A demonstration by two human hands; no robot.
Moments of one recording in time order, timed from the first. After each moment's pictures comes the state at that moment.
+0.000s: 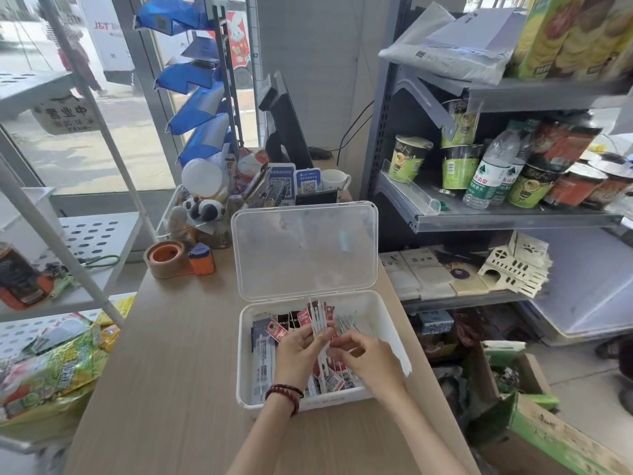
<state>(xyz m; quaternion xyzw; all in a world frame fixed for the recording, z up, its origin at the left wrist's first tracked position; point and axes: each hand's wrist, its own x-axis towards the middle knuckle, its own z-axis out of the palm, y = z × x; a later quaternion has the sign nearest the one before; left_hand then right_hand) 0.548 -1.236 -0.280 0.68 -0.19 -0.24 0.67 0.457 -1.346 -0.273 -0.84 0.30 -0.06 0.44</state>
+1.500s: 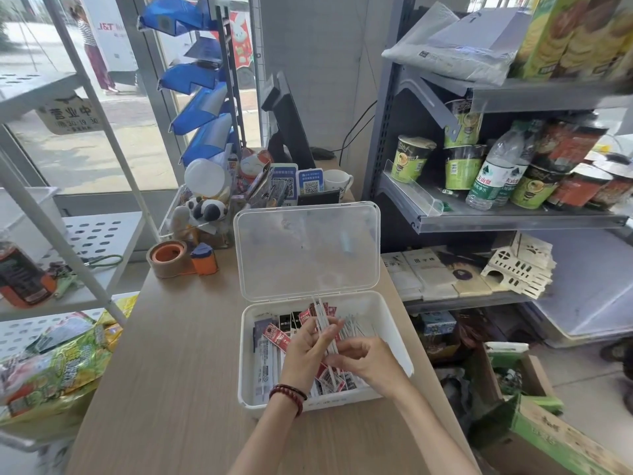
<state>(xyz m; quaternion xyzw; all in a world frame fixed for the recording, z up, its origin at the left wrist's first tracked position) 0.547 -1.239 -0.280 0.65 -0.23 -0.27 0.67 0.456 -1.354 -0.274 -0.78 0.24 -0.01 0.58</state>
